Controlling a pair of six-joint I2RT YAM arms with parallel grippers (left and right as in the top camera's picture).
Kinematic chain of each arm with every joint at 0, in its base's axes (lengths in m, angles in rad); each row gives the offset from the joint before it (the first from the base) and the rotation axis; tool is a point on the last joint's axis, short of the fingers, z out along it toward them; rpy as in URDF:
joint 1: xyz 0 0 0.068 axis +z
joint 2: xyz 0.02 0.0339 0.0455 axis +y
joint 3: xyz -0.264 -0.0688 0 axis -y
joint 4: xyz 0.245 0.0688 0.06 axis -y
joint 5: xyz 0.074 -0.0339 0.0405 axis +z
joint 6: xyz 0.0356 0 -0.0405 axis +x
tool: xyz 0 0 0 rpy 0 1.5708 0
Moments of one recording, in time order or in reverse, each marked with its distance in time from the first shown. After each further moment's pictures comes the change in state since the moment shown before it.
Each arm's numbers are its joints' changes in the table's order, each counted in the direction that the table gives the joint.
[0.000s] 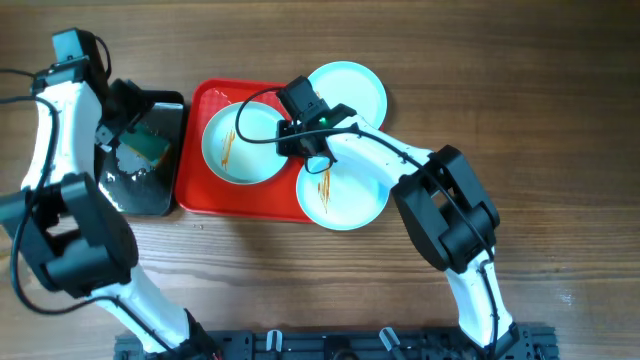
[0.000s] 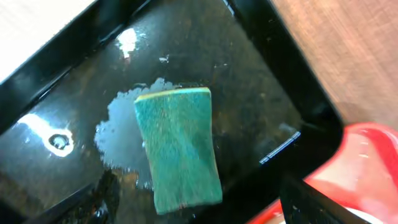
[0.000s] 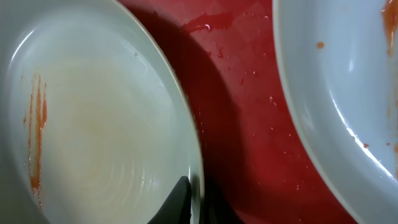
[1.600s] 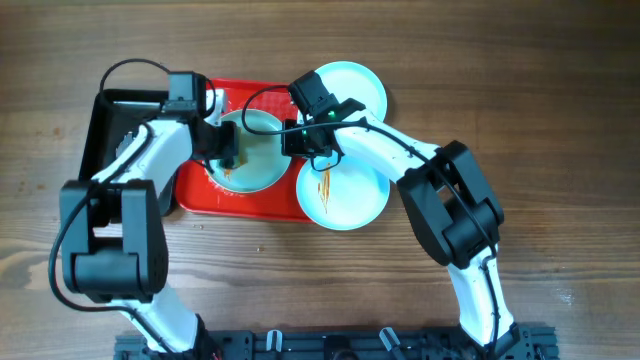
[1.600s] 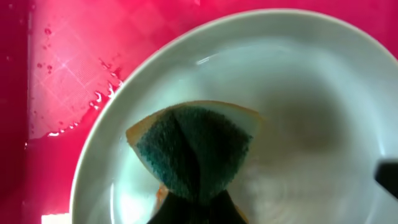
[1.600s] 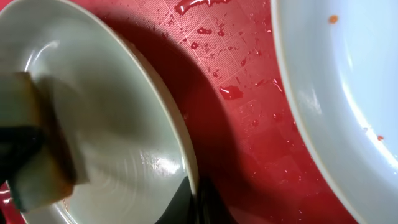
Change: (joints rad) left arm -0.327 -0.085 -0.444 0.413 -0.177 0.431; right arm -0.043 0.005 0.001 -0.025 0.147 -0.023
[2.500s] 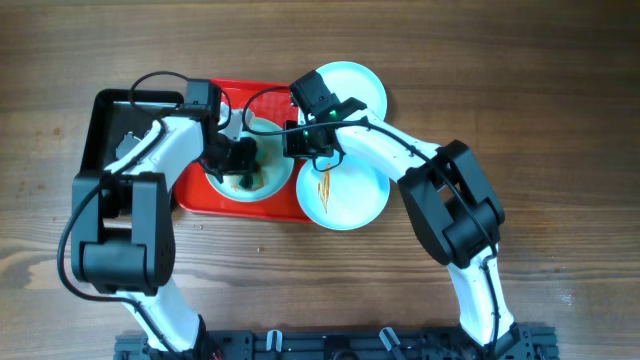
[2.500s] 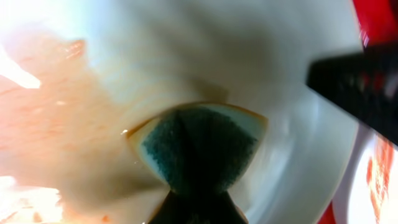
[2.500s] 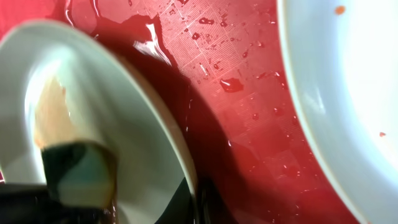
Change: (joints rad) left arm -0.050 0.045 0.025 -0.187 -0.190 0.101; right arm -0.004 0.000 0.000 -0.015 0.022 -0.035
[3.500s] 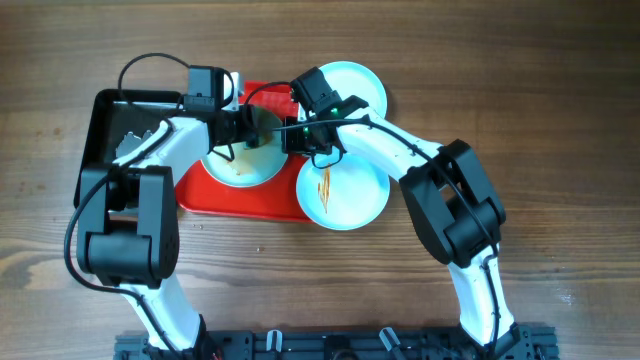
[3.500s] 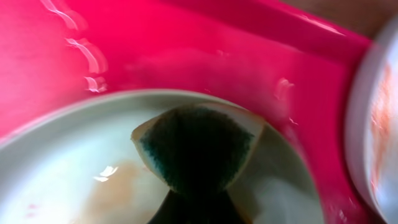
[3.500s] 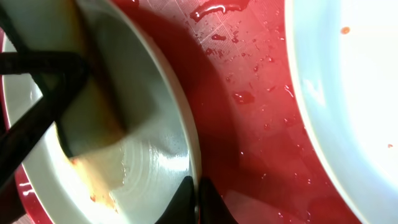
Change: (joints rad) left arm -0.013 0.032 -0.002 0.415 0.142 -0.297; right arm -0.008 0.001 0.008 0.018 0.026 0.028
